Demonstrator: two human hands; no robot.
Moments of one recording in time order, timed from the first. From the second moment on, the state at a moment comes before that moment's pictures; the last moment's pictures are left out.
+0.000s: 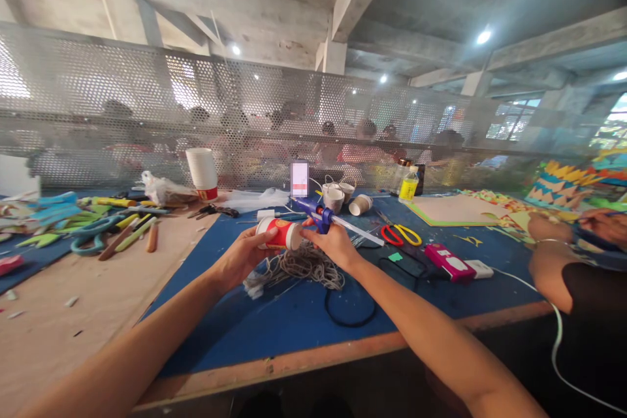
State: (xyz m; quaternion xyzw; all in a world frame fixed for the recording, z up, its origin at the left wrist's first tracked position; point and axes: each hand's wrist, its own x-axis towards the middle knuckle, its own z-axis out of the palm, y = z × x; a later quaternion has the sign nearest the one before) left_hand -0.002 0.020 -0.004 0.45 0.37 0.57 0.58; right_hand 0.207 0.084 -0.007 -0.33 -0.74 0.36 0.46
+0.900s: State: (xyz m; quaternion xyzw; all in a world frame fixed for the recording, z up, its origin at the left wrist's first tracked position) left_hand -0.006 0.021 0.002 0.46 0.39 0.54 0.59; right_hand 0.208 0.085 -0.004 -0.29 -0.74 0.40 0.46
